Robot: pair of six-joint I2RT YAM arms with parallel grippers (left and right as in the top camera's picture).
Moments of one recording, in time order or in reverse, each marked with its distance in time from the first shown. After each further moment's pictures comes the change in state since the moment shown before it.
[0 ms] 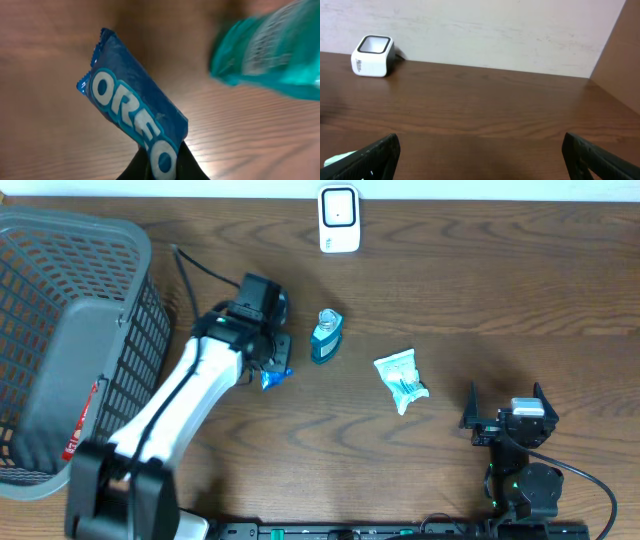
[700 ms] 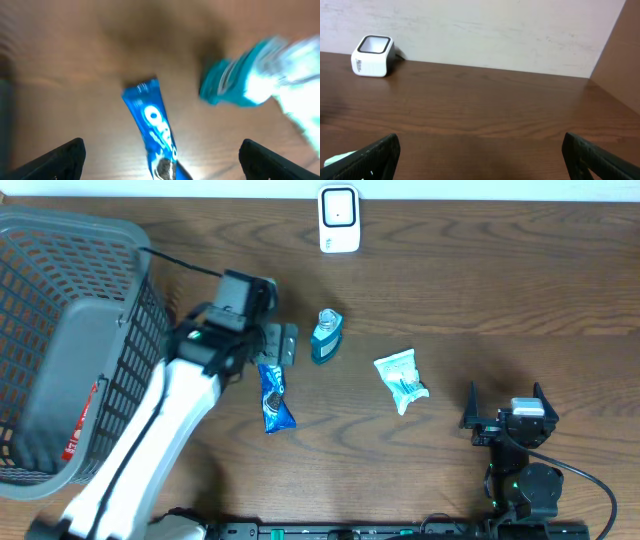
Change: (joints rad) left arm -0.001 -0.225 0.074 -0.051 -0.068 -0.039; right arm 0.000 0.000 0.000 0.000 0.000 0.000
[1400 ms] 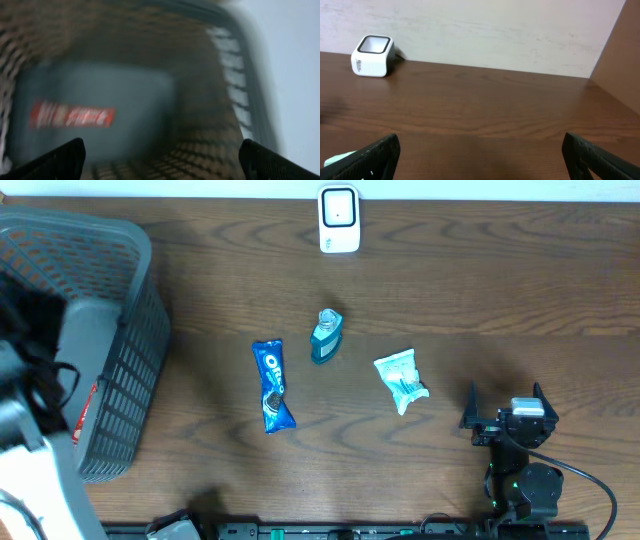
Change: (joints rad) left arm 0.825 -0.182 0.312 -0.293 -0.218 -0.812; right arm 0.000 0.000 0.000 0.000 0.000 0.000
